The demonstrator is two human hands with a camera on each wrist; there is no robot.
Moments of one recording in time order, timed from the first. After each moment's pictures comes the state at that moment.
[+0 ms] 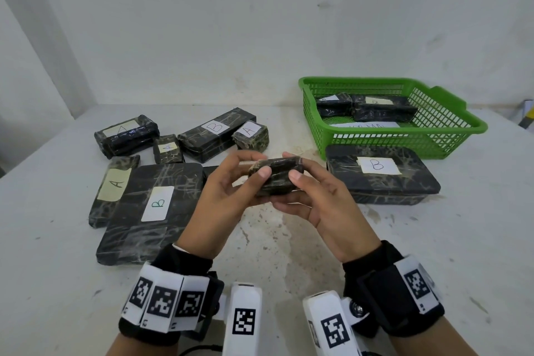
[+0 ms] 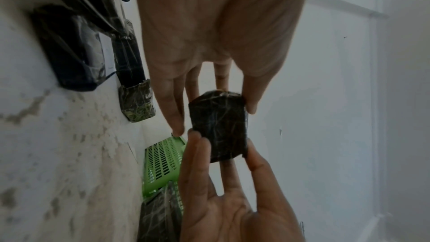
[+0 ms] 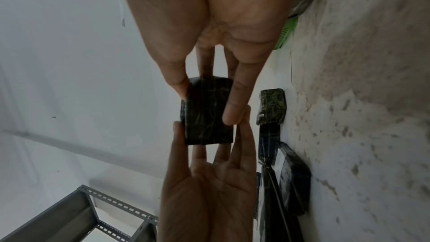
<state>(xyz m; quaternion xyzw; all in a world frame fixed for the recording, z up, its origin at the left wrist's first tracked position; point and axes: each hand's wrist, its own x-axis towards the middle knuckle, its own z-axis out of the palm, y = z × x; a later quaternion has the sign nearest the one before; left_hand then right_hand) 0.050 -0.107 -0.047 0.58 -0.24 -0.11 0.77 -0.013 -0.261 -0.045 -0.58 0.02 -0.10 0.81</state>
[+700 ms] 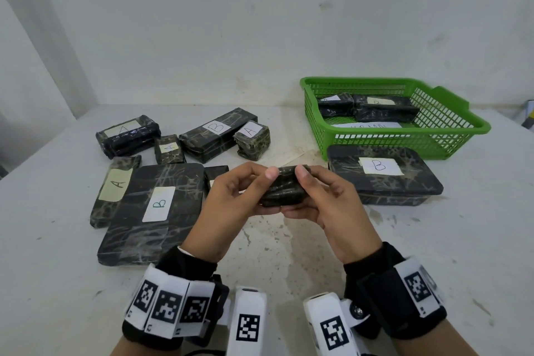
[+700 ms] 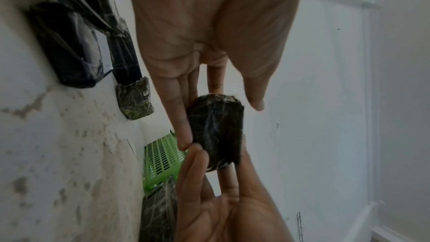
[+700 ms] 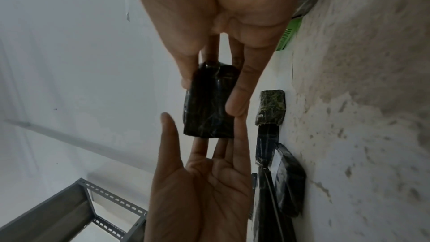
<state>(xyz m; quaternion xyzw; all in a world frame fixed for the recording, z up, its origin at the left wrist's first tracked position) 0.047 -0.110 -0.047 0.61 -0.23 -0.14 0.75 -0.016 -0.259 -0.046 -0.60 0.06 -0.14 0.78</state>
